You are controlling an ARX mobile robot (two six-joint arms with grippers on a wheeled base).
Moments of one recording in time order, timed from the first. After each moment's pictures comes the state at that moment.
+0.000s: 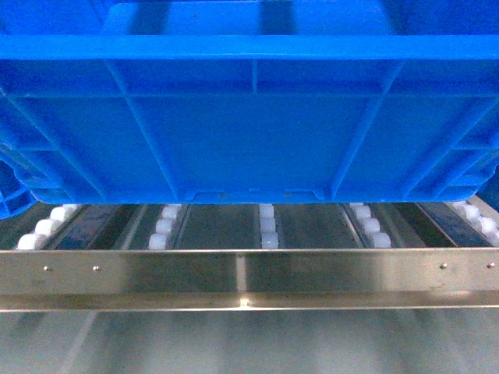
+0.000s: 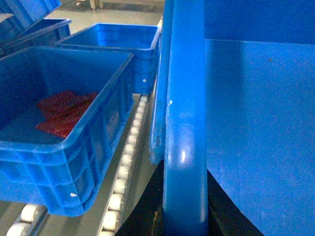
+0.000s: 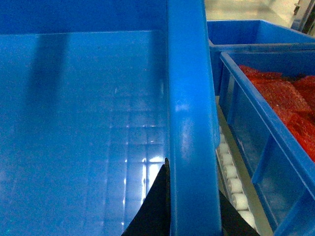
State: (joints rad) left arm -0.21 1.26 0.78 0.29 -0.26 -0.06; right arm 0.26 1.32 0.82 0.29 0.20 0.09
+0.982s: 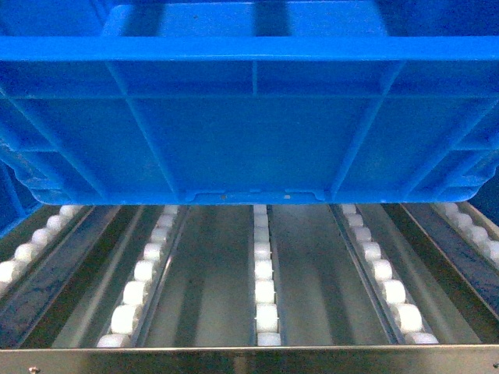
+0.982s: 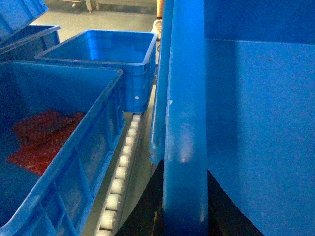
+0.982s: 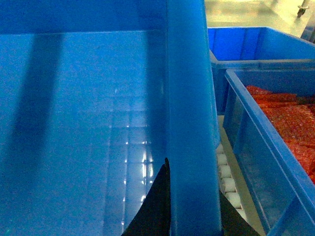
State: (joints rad) left arm -0.21 1.26 0.78 0.29 -0.26 -0.07; right arm 0.26 1.33 0.82 0.29 0.20 0.09
